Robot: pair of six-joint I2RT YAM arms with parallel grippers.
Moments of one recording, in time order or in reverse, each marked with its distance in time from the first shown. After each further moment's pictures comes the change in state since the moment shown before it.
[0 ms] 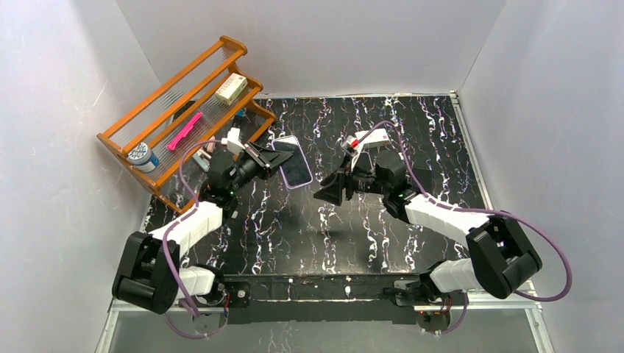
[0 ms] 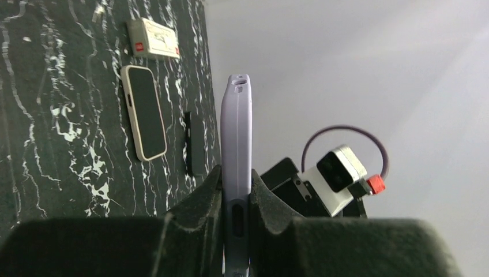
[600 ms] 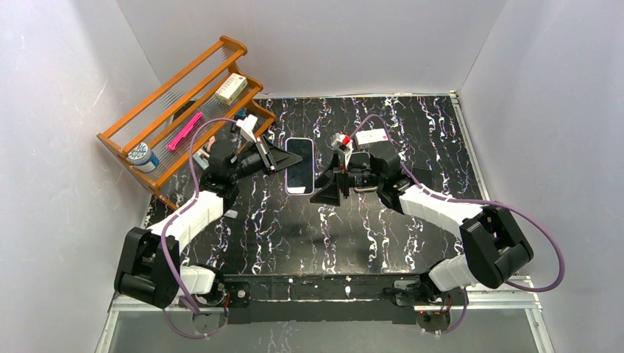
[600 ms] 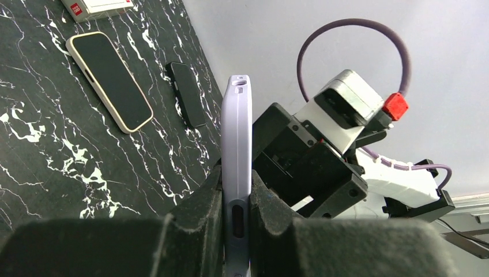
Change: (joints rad) left arm 0.006 0.045 0.154 -0.082 0.344 0.249; right arm 0.000 0.075 0.104 -0.033 -0.243 -0.031
